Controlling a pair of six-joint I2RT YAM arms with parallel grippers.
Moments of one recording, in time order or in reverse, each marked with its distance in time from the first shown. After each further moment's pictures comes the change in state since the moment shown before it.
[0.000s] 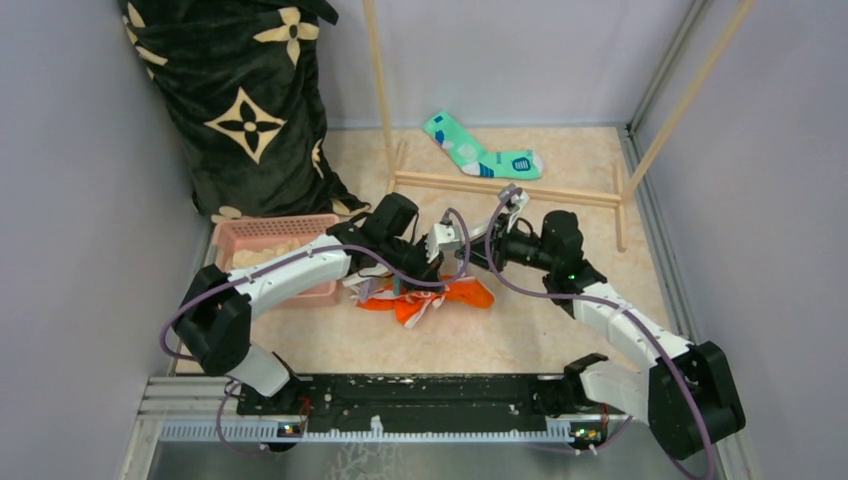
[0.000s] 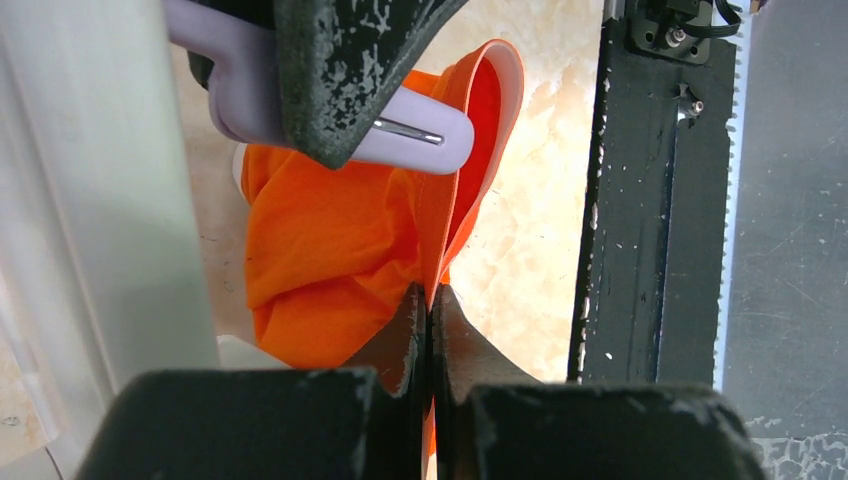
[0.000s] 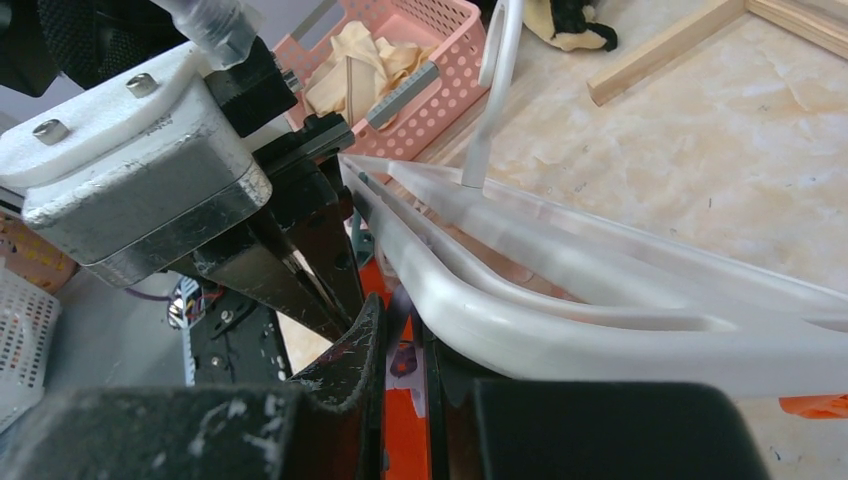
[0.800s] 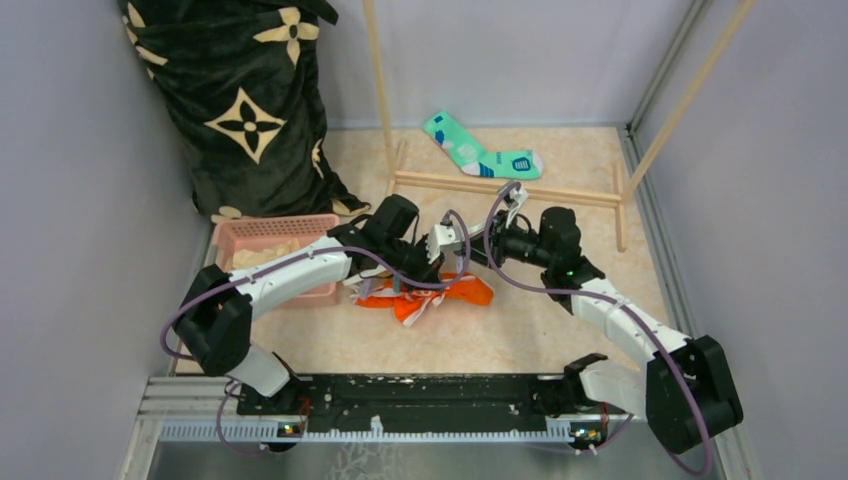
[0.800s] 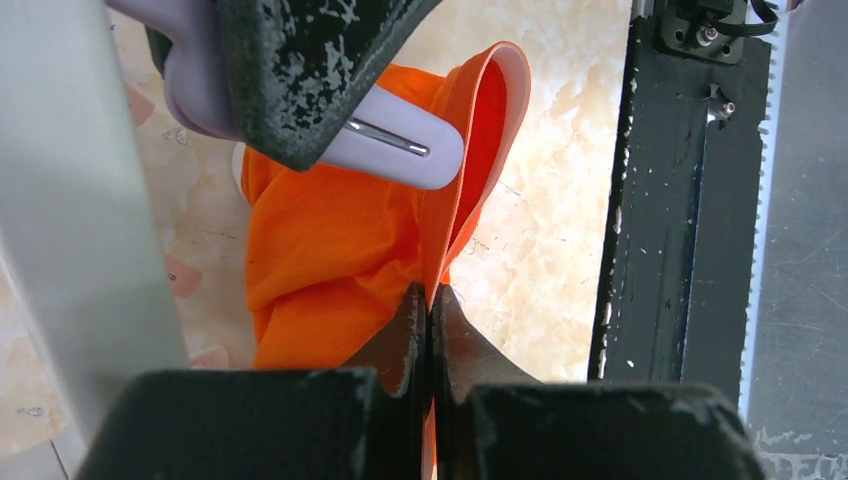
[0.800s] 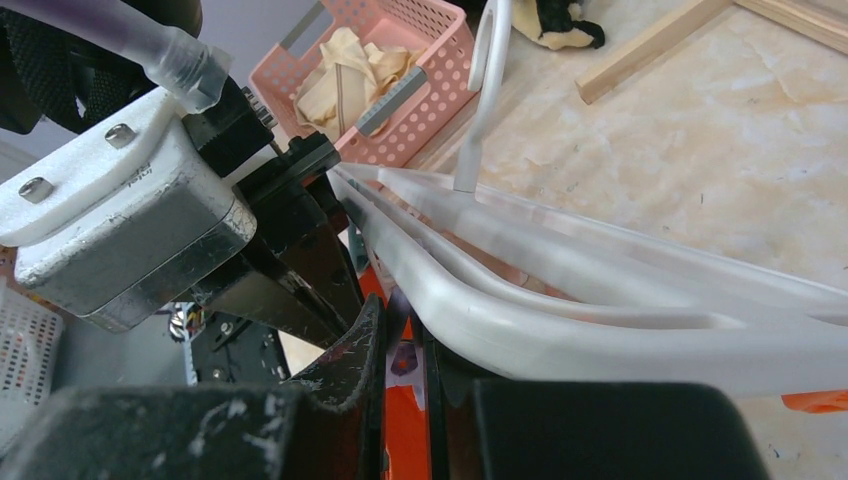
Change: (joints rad) left arm -0.008 0.000 -0.016 0.034 -0.044 0.002; right arm -0.001 0.027 0.026 -0.014 0.027 0.024
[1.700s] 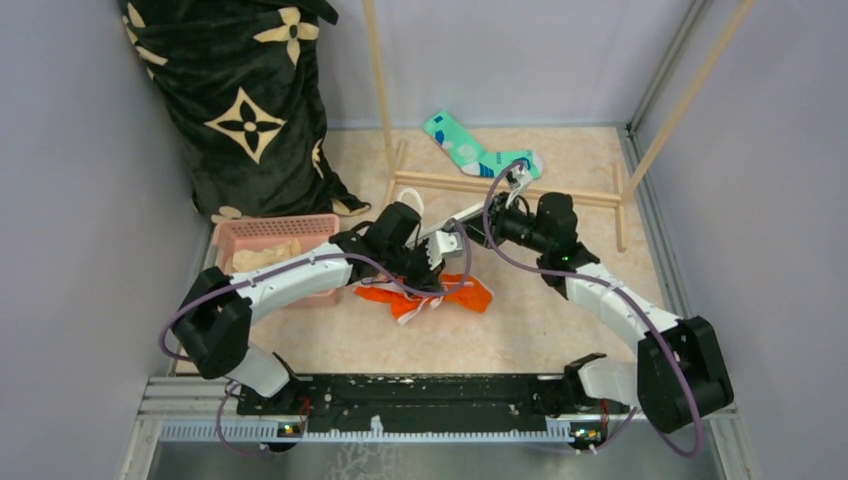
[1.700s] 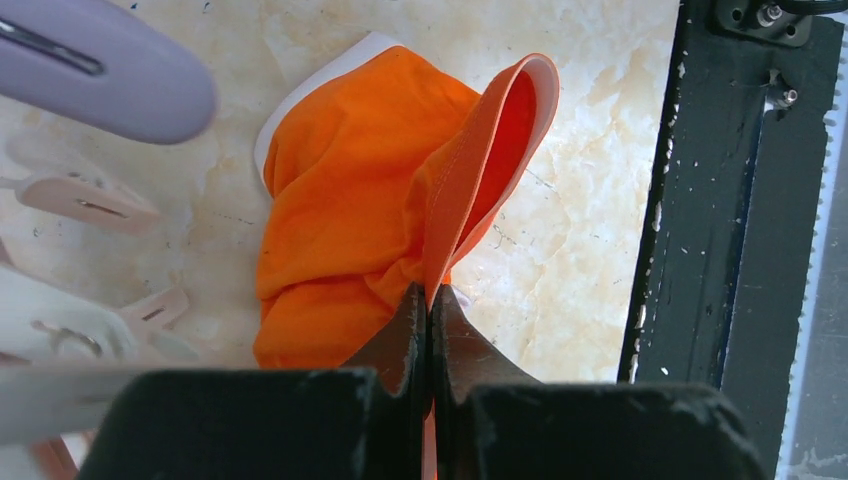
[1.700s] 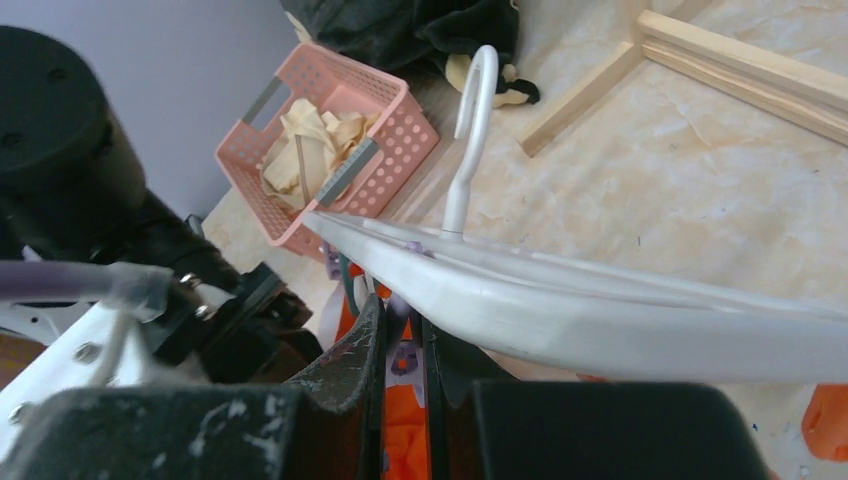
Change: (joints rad) left arm -0.033 -0.028 -0.060 0.054 -0.086 0.007; right arm -0.019 0.115 0.092 0.055 0.113 0.064
